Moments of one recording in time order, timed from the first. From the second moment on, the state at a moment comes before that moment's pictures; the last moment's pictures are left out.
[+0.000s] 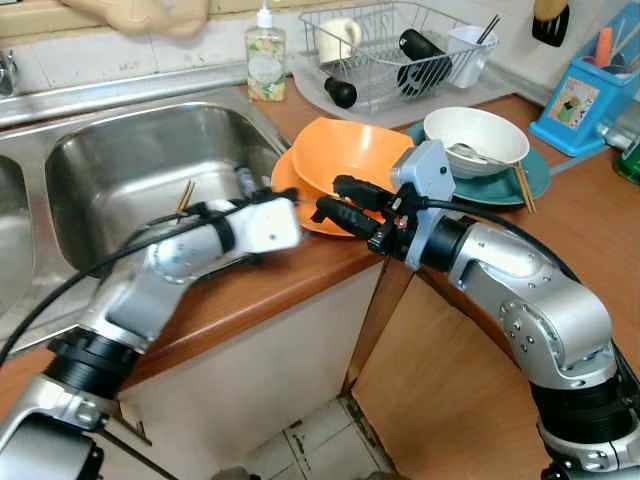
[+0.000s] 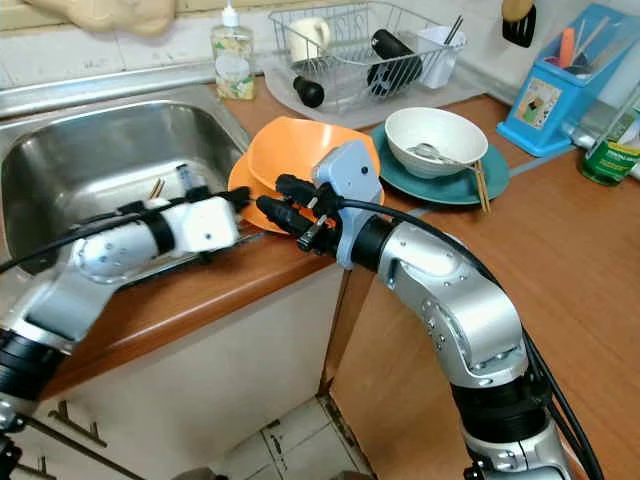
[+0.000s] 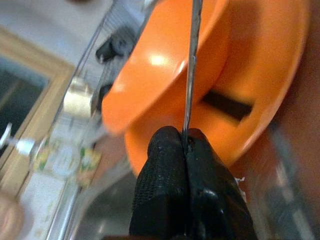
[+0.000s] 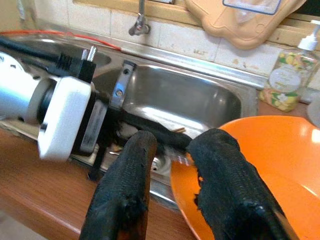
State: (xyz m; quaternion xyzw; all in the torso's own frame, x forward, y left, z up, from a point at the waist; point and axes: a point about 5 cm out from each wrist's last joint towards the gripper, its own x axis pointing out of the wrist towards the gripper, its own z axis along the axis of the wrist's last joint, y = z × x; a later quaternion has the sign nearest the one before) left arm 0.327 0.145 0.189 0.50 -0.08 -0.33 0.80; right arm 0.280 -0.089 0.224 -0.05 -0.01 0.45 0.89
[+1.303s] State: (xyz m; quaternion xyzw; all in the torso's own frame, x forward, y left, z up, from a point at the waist) left arm 0.369 0.237 0.118 0.48 0.23 -0.19 0.82; right arm 0.272 -0.071 0.198 -0.13 0.02 0.44 0.89
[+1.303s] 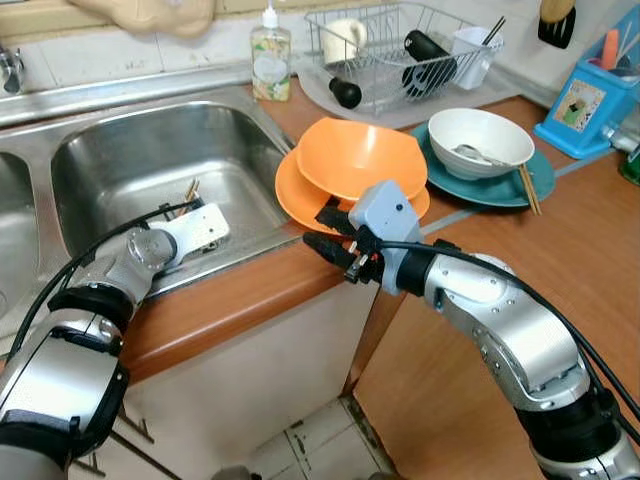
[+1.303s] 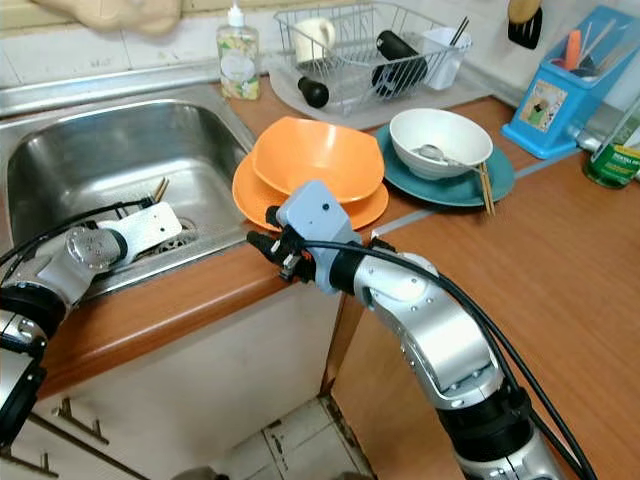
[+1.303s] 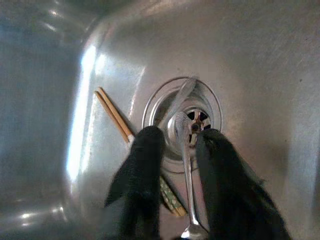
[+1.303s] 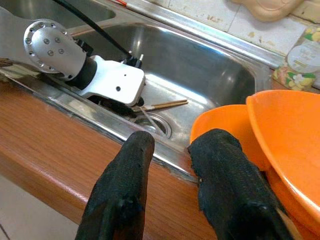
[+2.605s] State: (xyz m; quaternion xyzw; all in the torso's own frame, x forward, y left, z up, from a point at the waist) left arm 0.284 0.153 0.173 0.12 -0.04 -0.33 0.94; right arm 0.341 -0.172 0.200 0.22 0.17 0.14 0.95
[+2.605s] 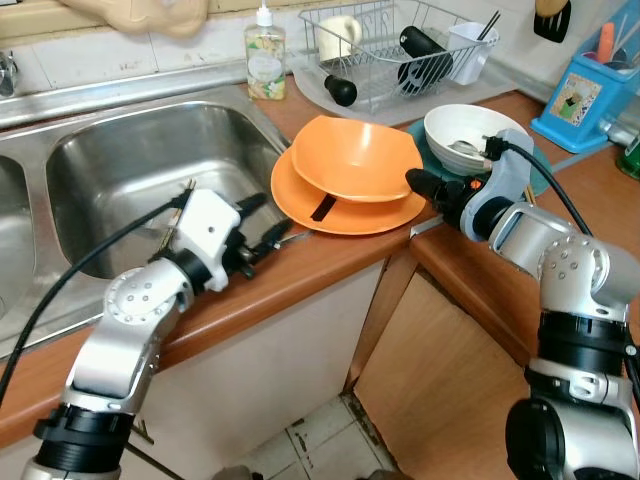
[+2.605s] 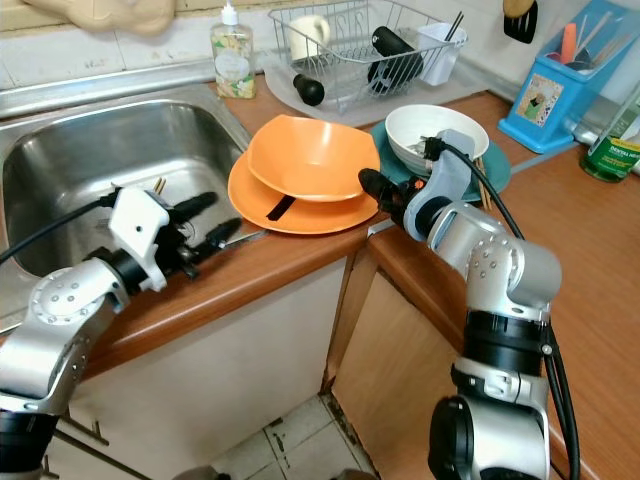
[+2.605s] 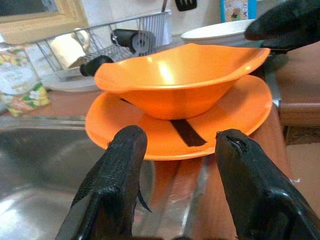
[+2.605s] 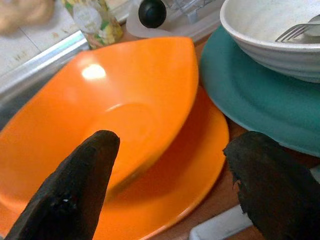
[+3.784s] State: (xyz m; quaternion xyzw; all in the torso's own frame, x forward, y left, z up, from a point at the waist) left arm 0.272 0.141 0.169 0.10 0.01 -0.33 0.94; right arm 0.364 -0.152 0.181 0.38 0.20 0.18 0.89
